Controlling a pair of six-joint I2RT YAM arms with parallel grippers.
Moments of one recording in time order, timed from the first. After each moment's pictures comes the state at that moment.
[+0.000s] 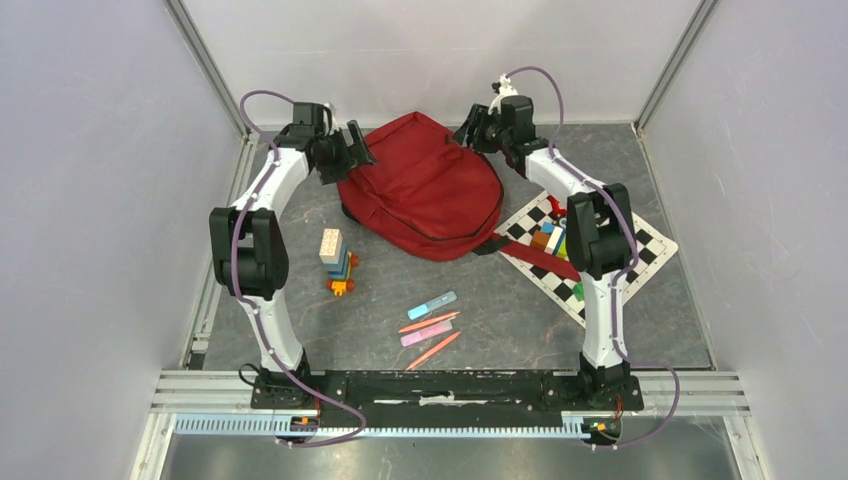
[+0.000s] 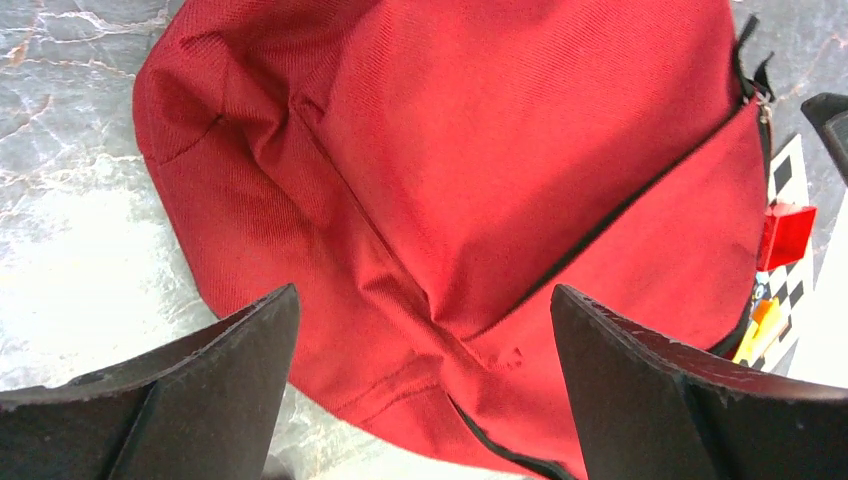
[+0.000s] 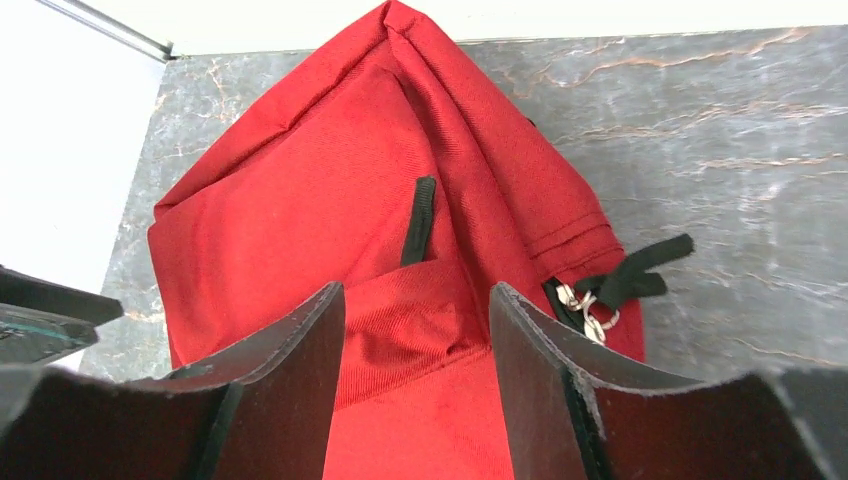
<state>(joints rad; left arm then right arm) -0.09 1.93 1.65 -0.54 0.30 -0.44 0.30 2.18 1.78 0.01 -0.26 0.45</state>
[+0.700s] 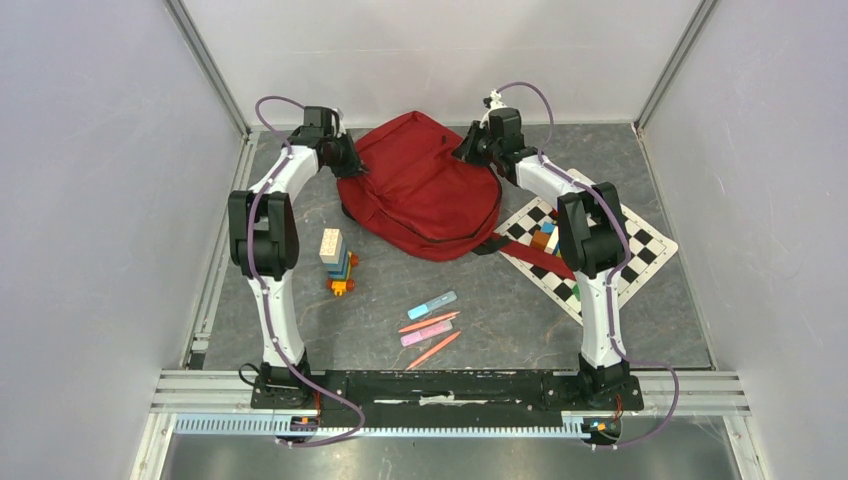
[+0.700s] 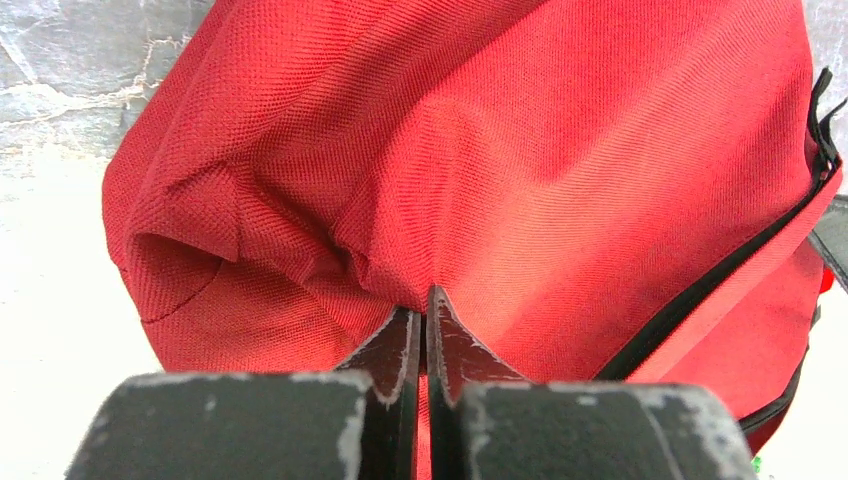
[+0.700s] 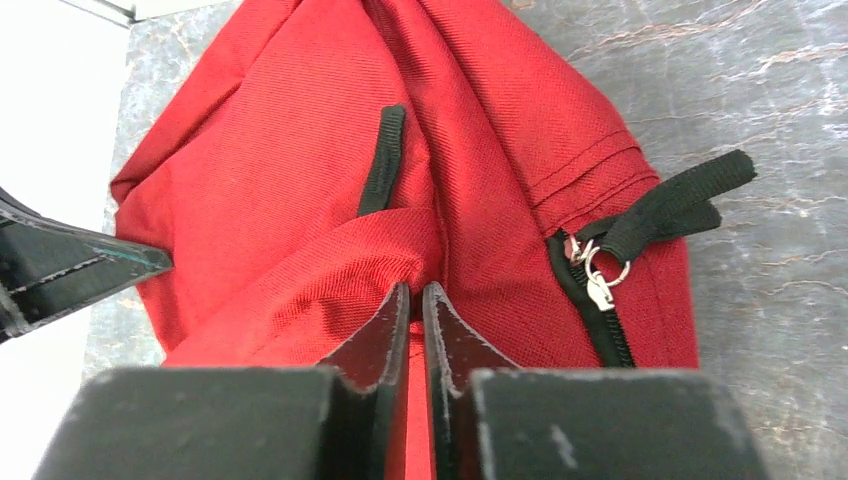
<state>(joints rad) -0.09 2.15 1.76 -0.49 0.32 -0.46 0.35 2.24 1.75 0.01 -0.24 0.54</state>
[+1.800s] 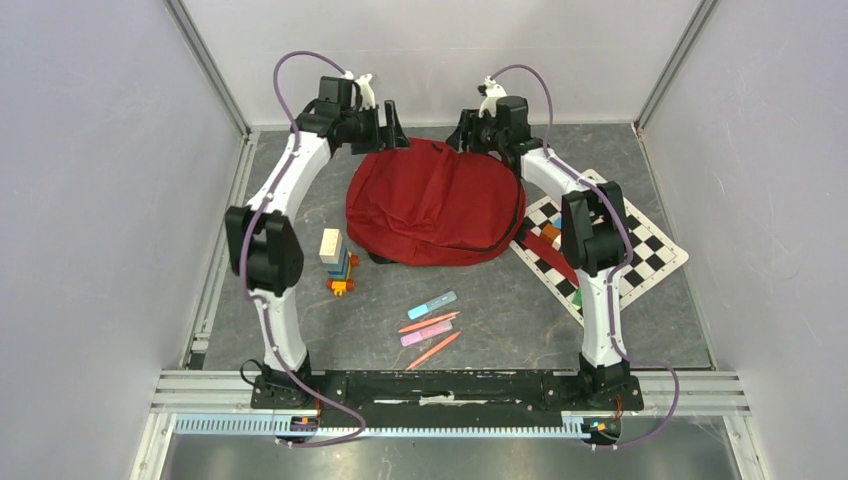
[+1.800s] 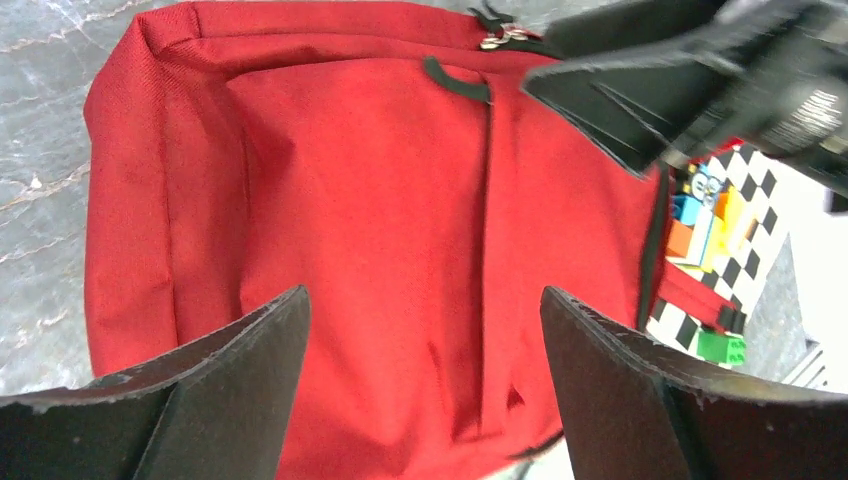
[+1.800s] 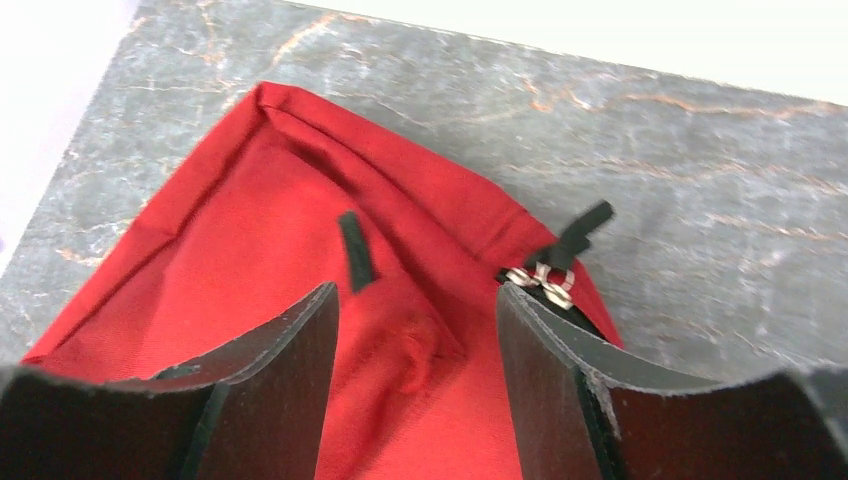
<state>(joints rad) -0.22 1.96 1.88 -0.61 0.42 -0.26 0.30 2.25 1.82 0.03 -0.34 0.28</state>
